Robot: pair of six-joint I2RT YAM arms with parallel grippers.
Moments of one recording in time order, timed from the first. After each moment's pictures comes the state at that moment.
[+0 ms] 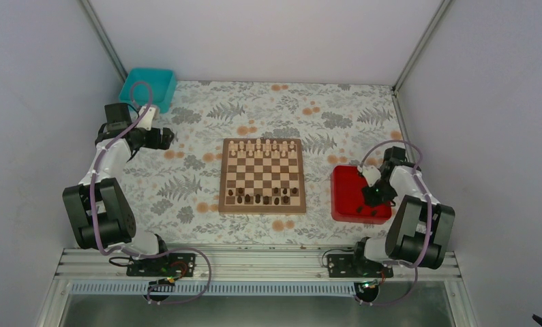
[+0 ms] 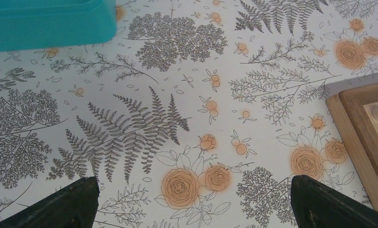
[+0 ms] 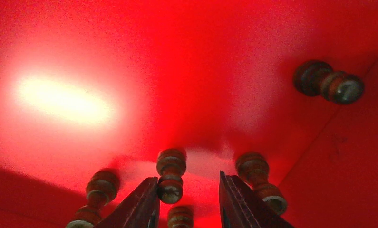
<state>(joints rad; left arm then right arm) 0.27 1.49 1.04 -0.44 0.39 0.30 -0.28 1.36 0.74 -0.85 0.00 -0.66</state>
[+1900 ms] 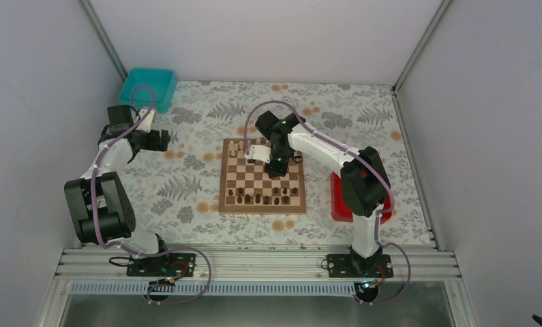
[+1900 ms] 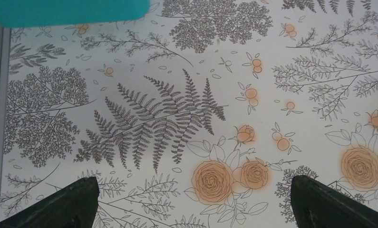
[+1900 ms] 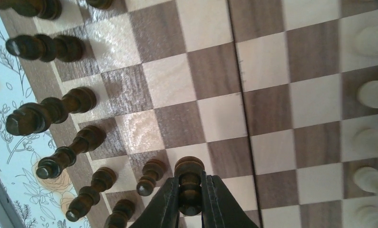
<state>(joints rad) 0.27 1.53 1.02 -0.39 0.27 0.30 0.72 1.95 1.63 -1.14 -0.16 -0.64</state>
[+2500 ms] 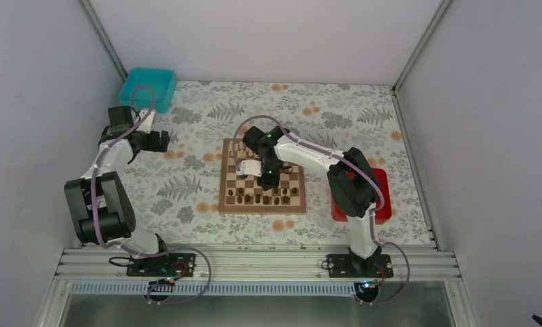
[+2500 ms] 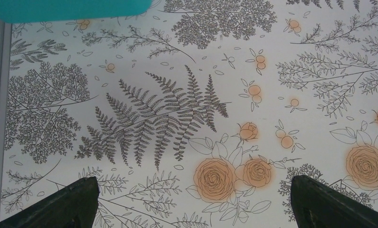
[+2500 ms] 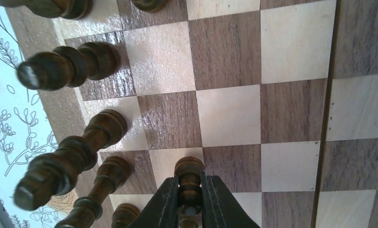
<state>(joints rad) 0.27 1.53 1.01 -0.38 0.25 0.30 0.82 2.01 1.57 -1.10 -0.13 -0.64</state>
